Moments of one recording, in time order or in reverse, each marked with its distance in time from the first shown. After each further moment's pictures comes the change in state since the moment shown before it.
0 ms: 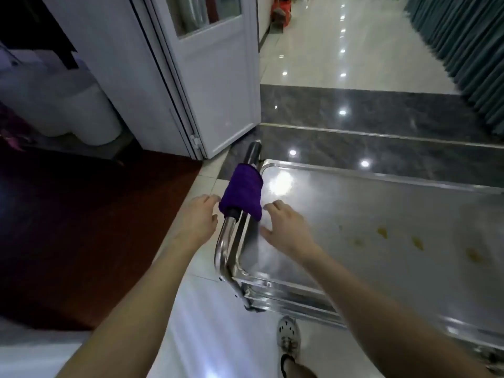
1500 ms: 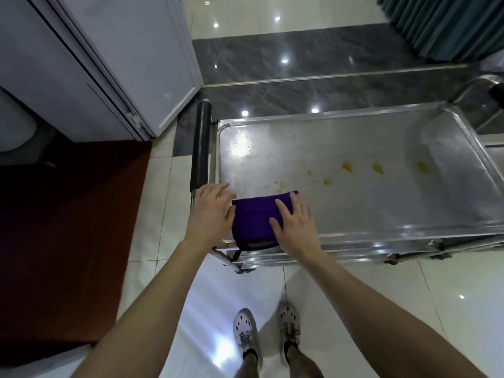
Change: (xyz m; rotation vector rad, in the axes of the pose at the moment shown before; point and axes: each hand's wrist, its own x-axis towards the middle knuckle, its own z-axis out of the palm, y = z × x) left_hand -0.032 0.070 0.055 -0.167 -0.023 0.321; right_hand -0.125 0.039 0.077 -0.024 -0.040 0.529
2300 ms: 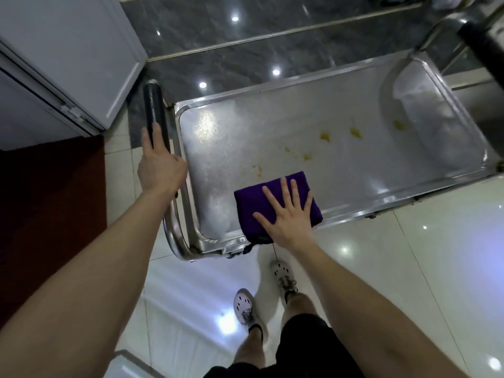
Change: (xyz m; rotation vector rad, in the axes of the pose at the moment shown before) left_hand 0.119 -0.040 -0.014 -0.120 -0.038 -0.423; right_hand 0.000 0.024 0.039 -0.150 -0.118 0.205
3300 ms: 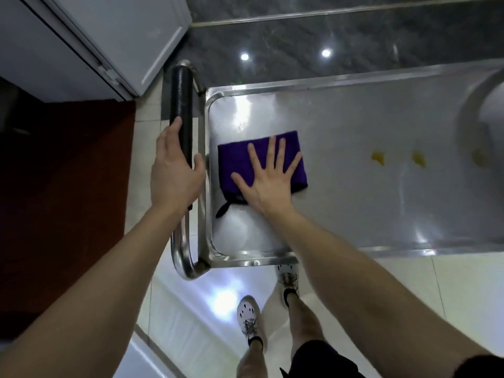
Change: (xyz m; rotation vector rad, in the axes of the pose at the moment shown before) left_hand 0.006 -0.008 0.009 -0.166 0.102 -0.033; right_hand 0.161 -0.101 -0.012 -0.009 0.127 -0.185
